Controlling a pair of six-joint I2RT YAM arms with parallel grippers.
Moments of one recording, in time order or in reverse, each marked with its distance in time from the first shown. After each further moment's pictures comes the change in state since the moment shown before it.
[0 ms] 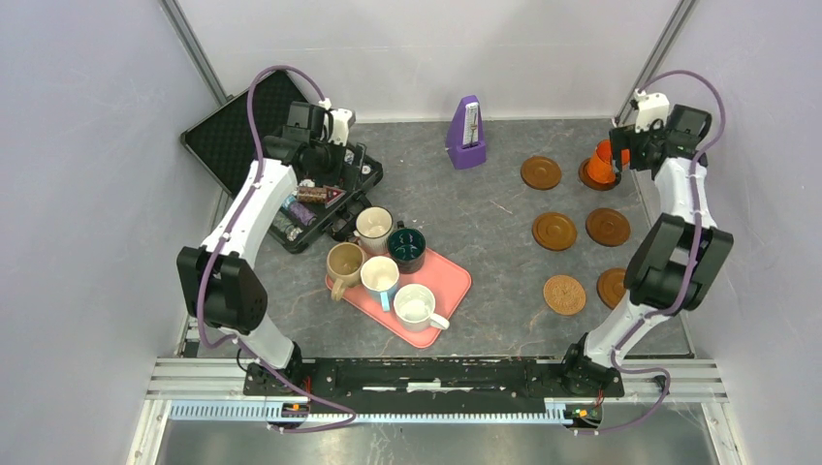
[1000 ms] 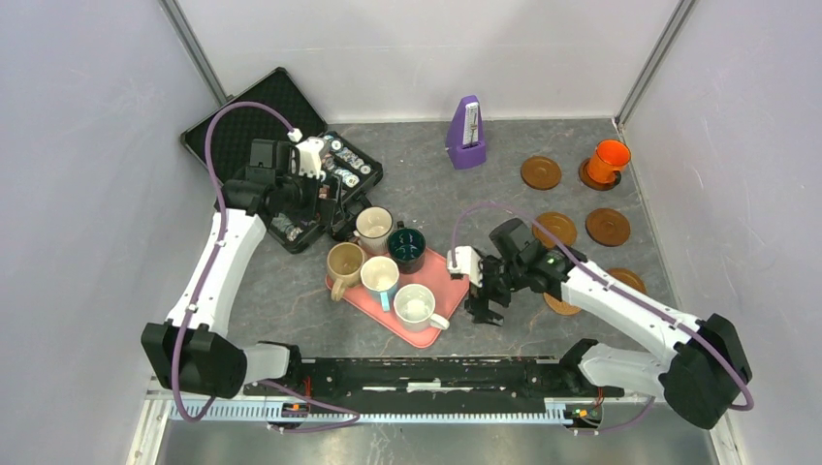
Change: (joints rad) left arm 0.090 -0.360 -0.289 -0.056 0.115 0.013; right arm 1.075 -0.704 -0.743 -0.294 -0.254 -0.154
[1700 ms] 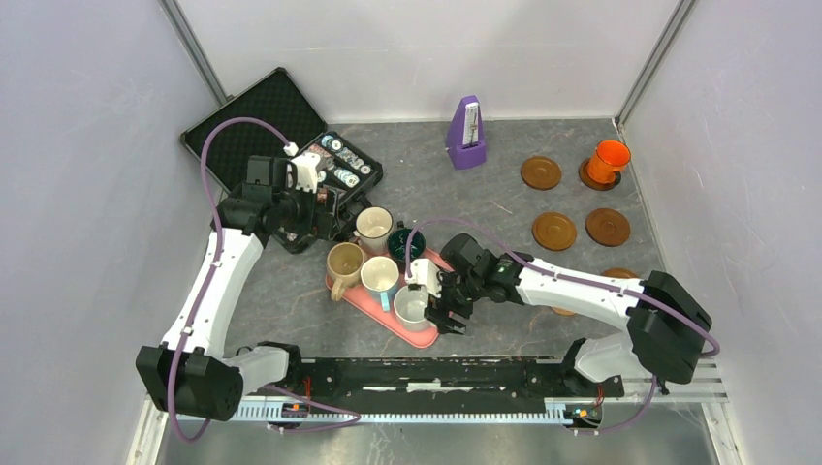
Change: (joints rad) left arm 0.001 -0.110 -0.113 0.015 -0.025 -0.008; right arm 0.291 0.248 0.049 0.217 0.098 0.264
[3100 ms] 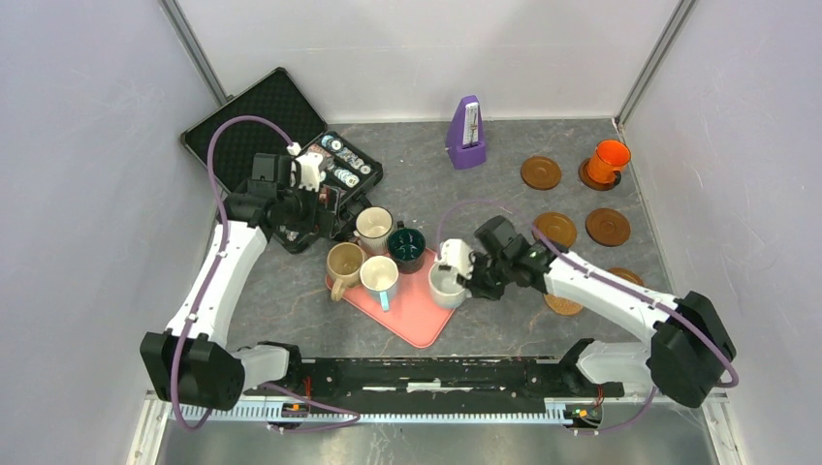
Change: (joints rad) left arm 0.000 0.035 -0.008 0.016 -0.032 0.001; right arm -0.156 -0.118 -0.034 -0.123 0.131 -0.146
